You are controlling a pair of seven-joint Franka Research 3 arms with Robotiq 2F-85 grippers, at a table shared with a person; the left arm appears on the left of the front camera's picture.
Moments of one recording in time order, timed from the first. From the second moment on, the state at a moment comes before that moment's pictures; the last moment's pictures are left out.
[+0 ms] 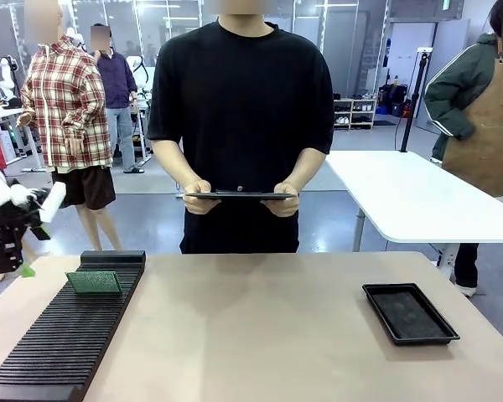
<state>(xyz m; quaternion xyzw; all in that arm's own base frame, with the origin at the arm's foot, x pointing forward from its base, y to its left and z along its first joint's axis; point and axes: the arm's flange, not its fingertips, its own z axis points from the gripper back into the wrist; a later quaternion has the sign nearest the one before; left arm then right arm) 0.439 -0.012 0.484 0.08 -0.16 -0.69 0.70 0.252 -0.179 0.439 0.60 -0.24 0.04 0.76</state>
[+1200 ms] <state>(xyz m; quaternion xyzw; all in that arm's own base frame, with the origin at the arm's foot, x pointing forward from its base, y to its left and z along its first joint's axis) 0.549 -0.029 0.375 0.11 -0.11 -0.70 0.70 0.251 -0.180 0.439 0.60 -0.24 0.04 0.76</state>
